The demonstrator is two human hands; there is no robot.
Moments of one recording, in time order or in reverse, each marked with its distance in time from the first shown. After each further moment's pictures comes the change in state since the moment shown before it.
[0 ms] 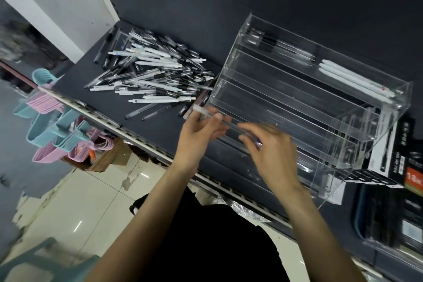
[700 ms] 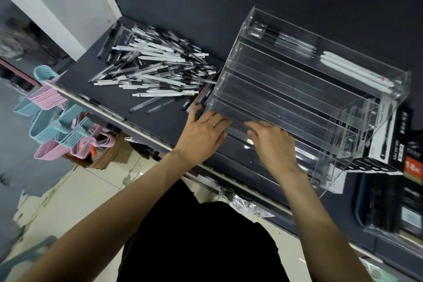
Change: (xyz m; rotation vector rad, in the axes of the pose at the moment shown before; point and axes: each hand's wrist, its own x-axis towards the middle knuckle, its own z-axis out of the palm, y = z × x) left_hand 0.032 -0.048 -0.043 1.710 -0.257 0.899; right_hand -0.003 0.016 0.018 -0.343 -0.278 0.141
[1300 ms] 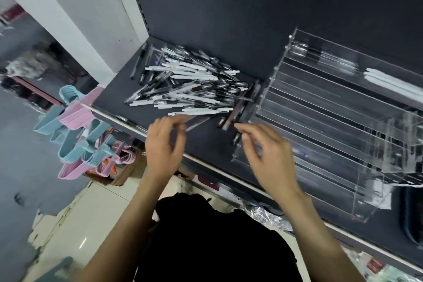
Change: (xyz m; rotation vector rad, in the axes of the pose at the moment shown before) left_hand -0.071 -0.109 -0.054 -0.501 0.522 -0.437; right_hand 0.007 -0.118 -0.003 0.505 0.378 -0.180
